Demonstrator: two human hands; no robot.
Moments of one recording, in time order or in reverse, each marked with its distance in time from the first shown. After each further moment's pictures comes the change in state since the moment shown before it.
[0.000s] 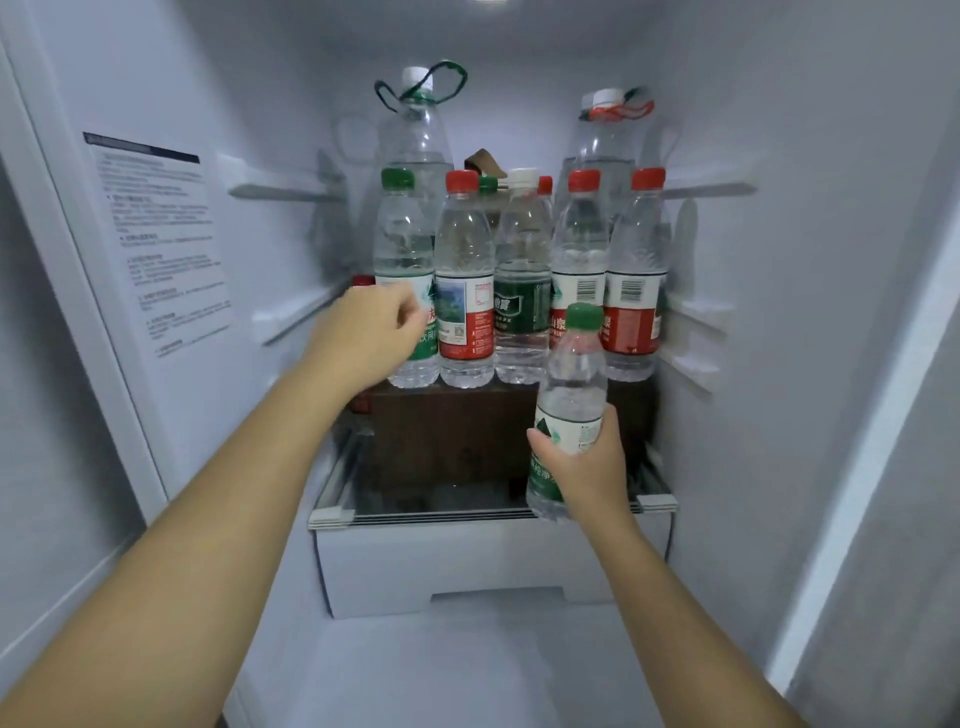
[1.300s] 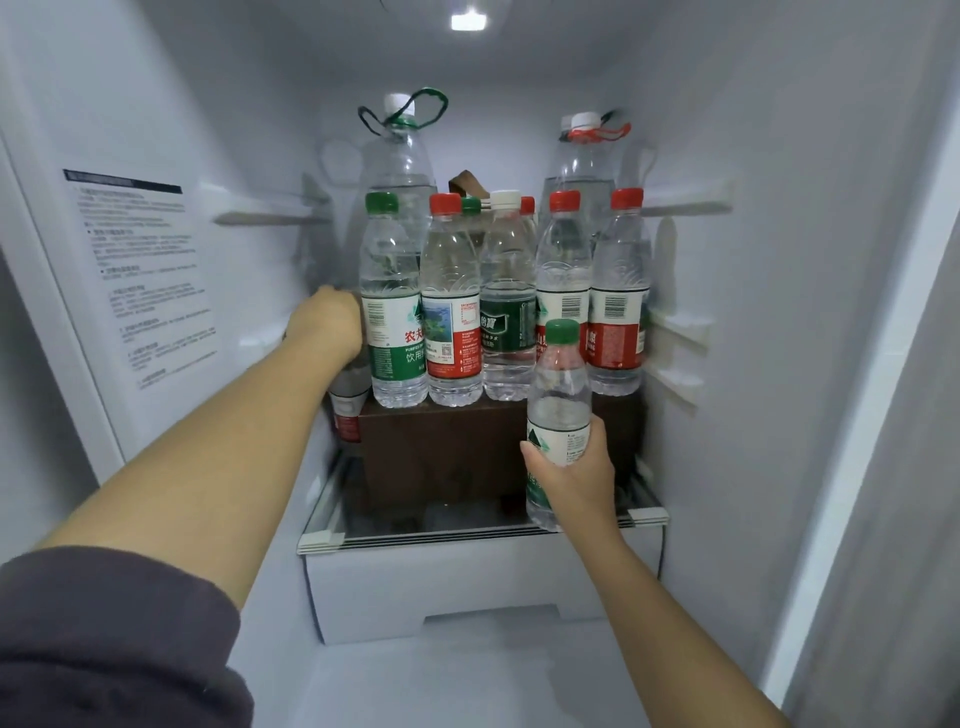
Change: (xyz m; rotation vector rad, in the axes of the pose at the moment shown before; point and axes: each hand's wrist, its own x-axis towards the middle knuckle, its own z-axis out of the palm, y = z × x) left_hand 0.075 -0.043 0.019 0.415 -0.207 -0.342; right_hand 0.012 0.013 0.002 -0.004 0.033 -0.015
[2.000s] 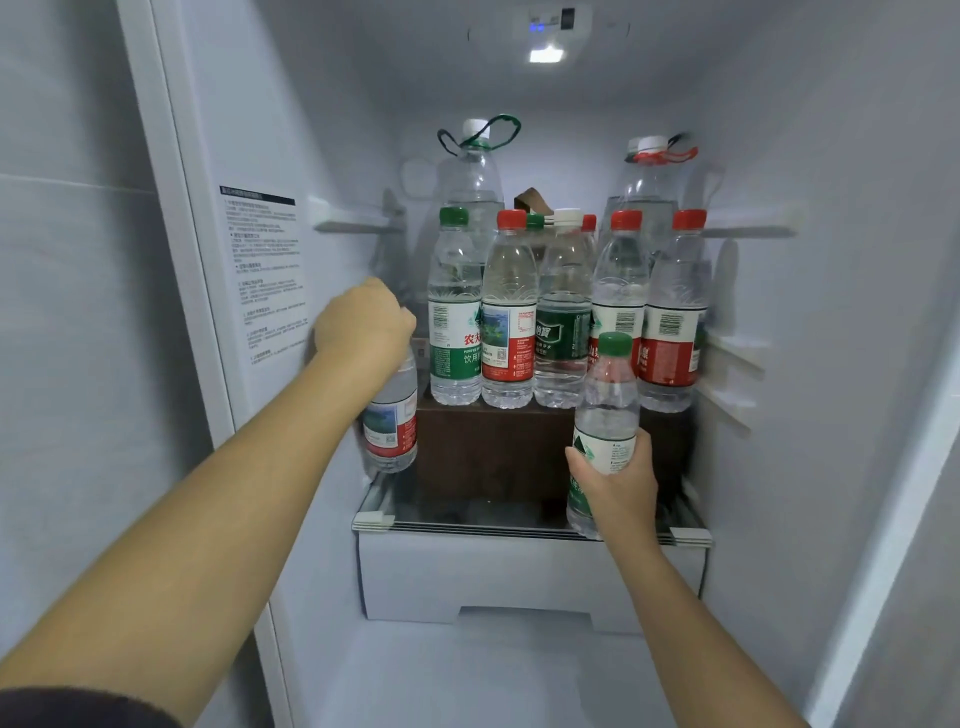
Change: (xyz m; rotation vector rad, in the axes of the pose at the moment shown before) left_hand -0.084 -0.013 -0.045 -0.195 0.271 -0.114; right_hand 0.003 0.006 0.003 0.015 0.010 -0.005
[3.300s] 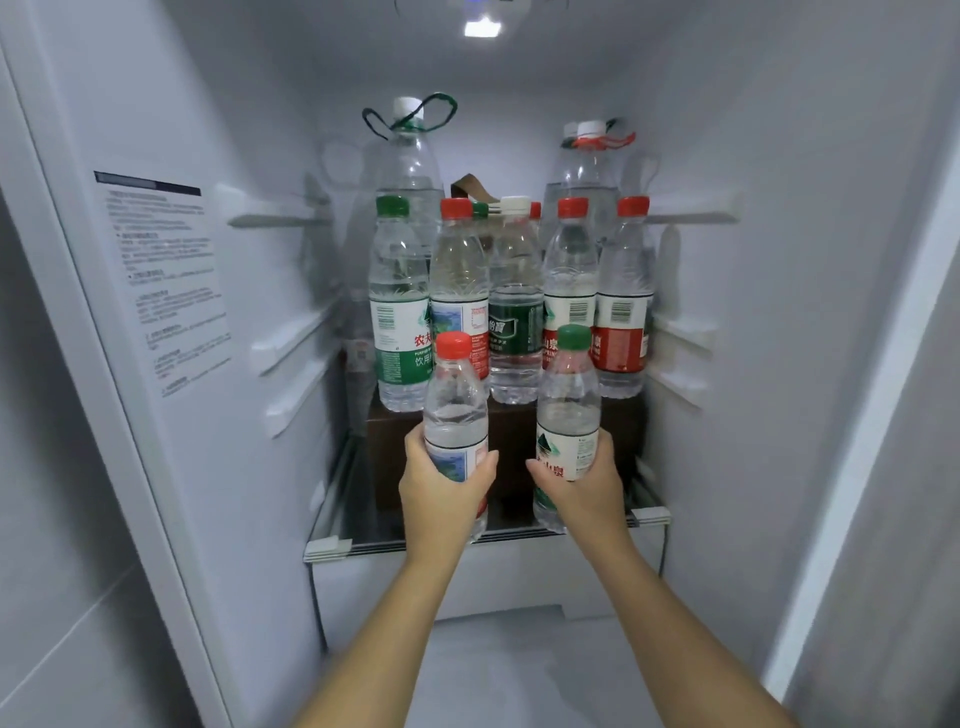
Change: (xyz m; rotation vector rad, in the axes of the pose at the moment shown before) left_hand -0.131 0.030 0.141 -1.108 -0.127 -0.124; right_hand -0.011 0.002 -0.004 -0.105 0.003 0.020
